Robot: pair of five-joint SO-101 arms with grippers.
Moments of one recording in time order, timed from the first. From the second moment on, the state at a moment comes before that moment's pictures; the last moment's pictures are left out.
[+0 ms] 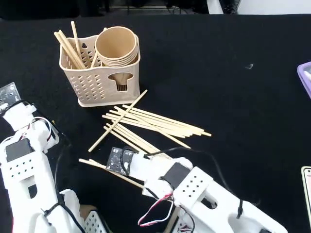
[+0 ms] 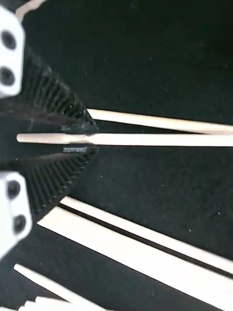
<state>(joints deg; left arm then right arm) -30.2 -51.8 57.8 55.7 3.6 -48.1 -50.9 75.0 60.4 27.5</state>
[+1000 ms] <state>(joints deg) -30.2 -52.0 58.2 55.7 3.6 -57.9 -26.0 66.8 47.6 13.6</state>
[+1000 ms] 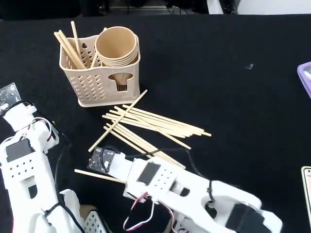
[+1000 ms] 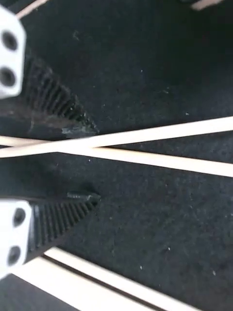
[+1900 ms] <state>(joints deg) -30.2 -52.0 59.3 55.6 3.6 -65.3 -24.6 66.8 46.7 13.3</state>
